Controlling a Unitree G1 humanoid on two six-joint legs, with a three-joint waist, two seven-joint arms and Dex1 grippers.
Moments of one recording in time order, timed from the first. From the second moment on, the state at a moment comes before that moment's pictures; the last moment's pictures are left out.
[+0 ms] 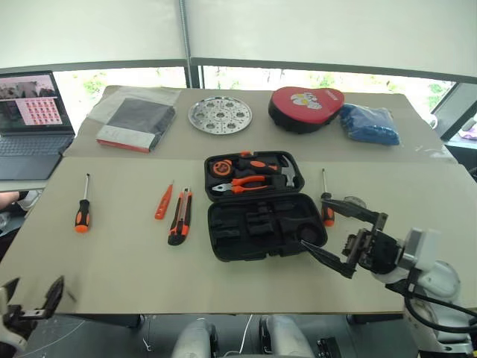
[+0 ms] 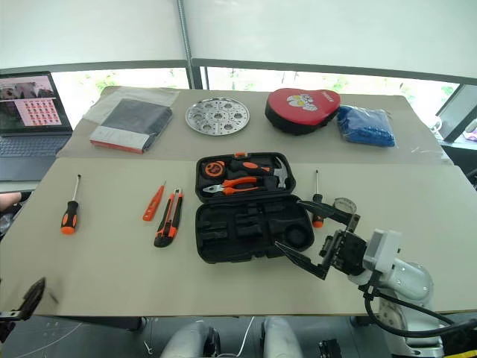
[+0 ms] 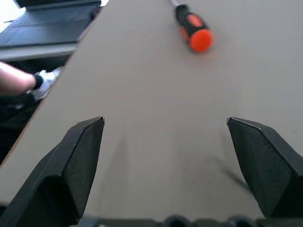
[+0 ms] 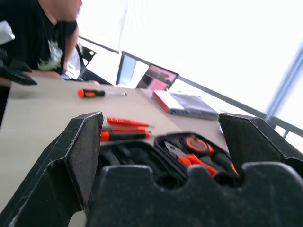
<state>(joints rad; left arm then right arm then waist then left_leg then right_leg) 0.65 0.39 0.83 -0.33 -0.52 0.27 -0.50 0.09 -0.49 -0.15 -0.36 0.61 -0.22 1.06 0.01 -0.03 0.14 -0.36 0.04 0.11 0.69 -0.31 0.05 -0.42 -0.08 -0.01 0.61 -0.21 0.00</state>
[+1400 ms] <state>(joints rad) -0.29 0.84 0.29 -0.06 -0.47 0.58 -0.66 0.05 -0.57 -0.23 -0.41 0.65 -0.13 1.00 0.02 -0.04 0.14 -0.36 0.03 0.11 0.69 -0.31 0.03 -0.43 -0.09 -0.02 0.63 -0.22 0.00</state>
